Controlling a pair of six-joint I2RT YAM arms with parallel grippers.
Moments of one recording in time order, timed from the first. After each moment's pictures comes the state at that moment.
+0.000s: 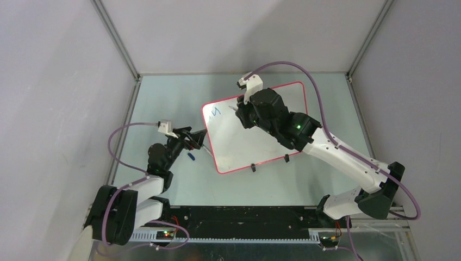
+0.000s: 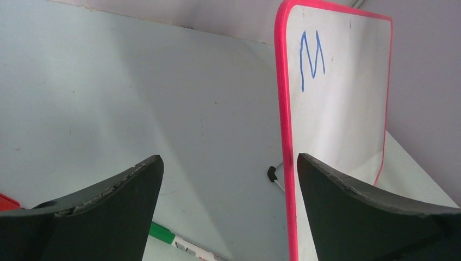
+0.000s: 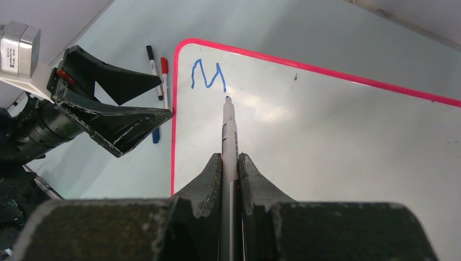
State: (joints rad) left arm -0.18 1.12 0.14 1.04 0.29 -0.47; right arm 0.95 1.39 1.50 -0.50 0.29 0.20
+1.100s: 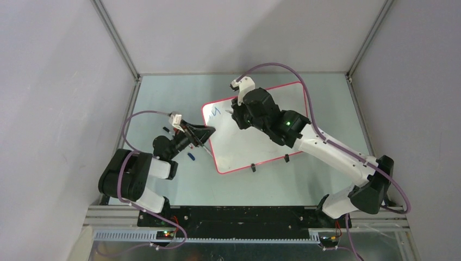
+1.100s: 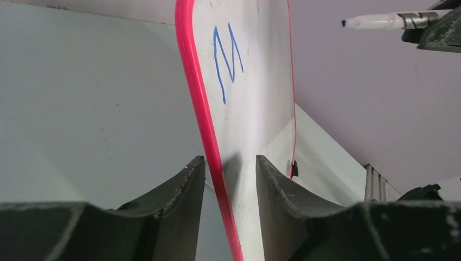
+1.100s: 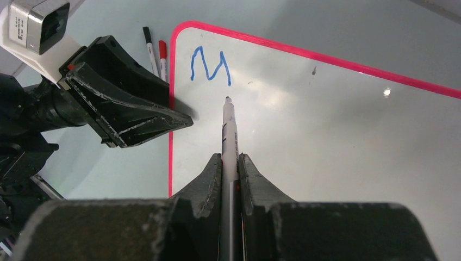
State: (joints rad) left arm -0.18 1.52 0.25 1.46 0.65 -0.68; right arm 0.93 1.46 1.50 -0.49 0.24 0.20
